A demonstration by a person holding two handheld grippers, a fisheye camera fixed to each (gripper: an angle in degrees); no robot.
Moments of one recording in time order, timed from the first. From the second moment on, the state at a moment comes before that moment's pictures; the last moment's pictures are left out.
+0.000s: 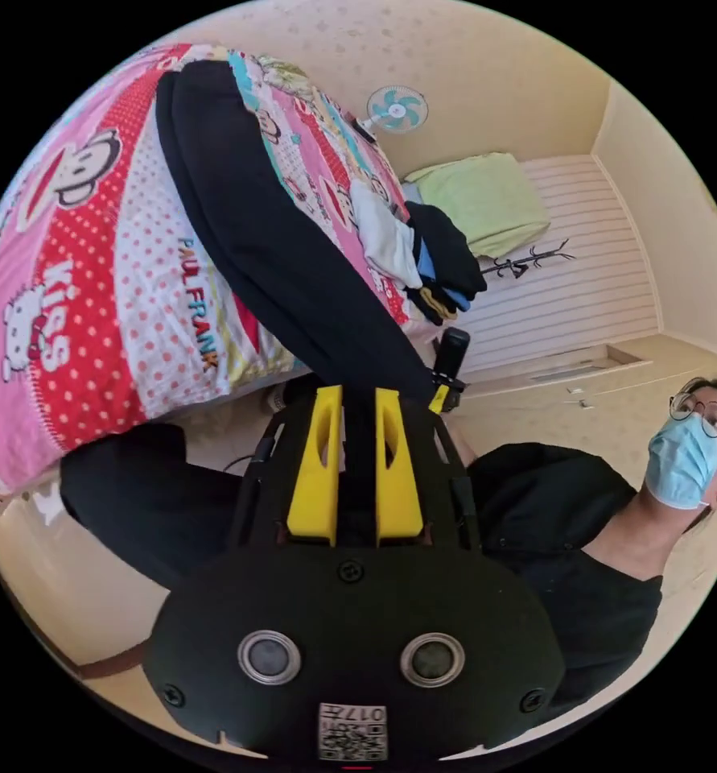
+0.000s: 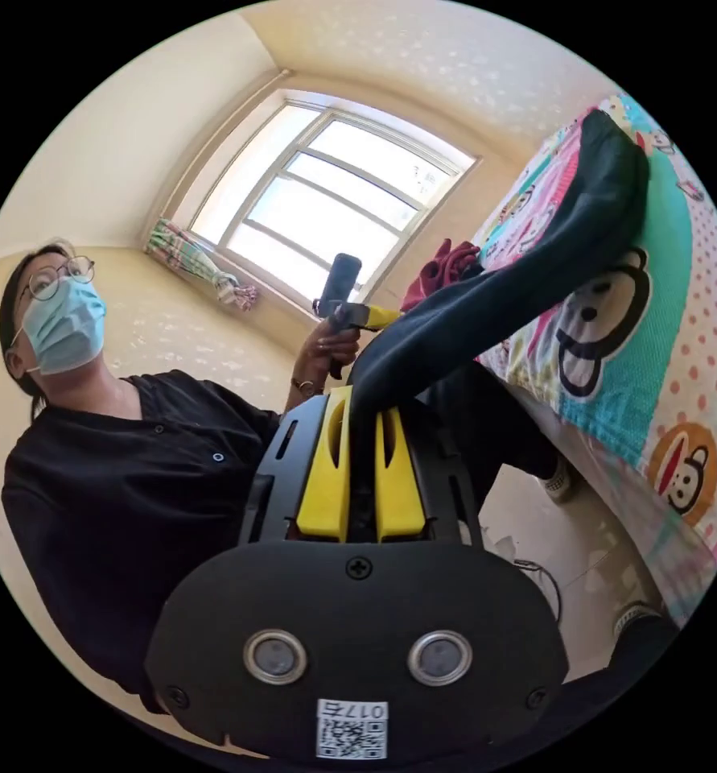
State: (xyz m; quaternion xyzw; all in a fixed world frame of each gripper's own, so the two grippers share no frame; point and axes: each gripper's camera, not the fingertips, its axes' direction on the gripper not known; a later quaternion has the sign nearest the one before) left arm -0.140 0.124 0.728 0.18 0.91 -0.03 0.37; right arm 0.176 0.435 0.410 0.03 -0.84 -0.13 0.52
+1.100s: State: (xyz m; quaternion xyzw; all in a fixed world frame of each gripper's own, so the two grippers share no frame) left arm 0.022 0.077 0.764 0.20 0.93 -0.08 0.29; right arm 0.140 0.247 0.468 -0.02 -0.82 0.00 0.58
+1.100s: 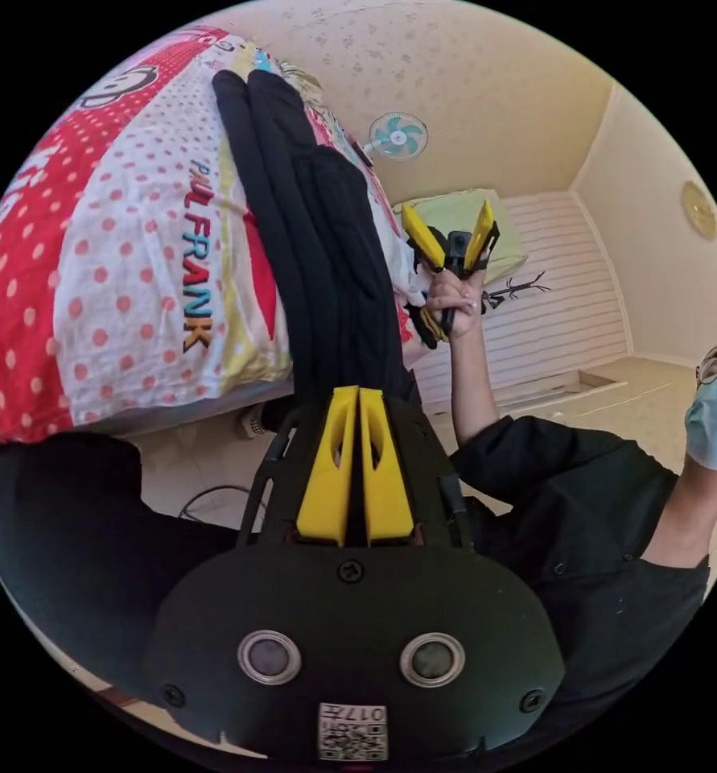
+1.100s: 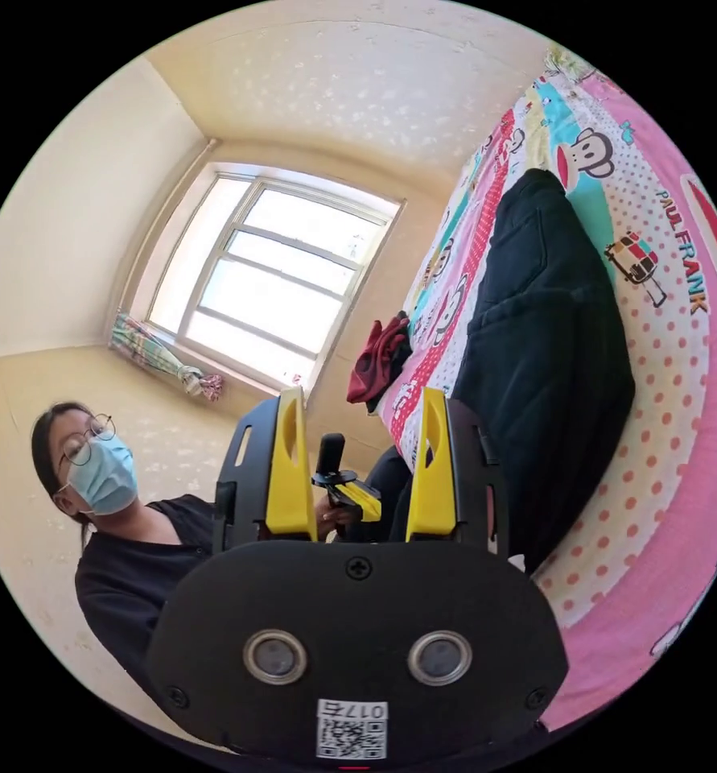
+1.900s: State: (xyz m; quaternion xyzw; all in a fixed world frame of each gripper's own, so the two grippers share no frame) left arm 0.016 -0.001 0.664 0.21 0.87 -0.13 0.42; right arm 0.096 0.338 0.425 -0.02 -0.63 0.04 0.78
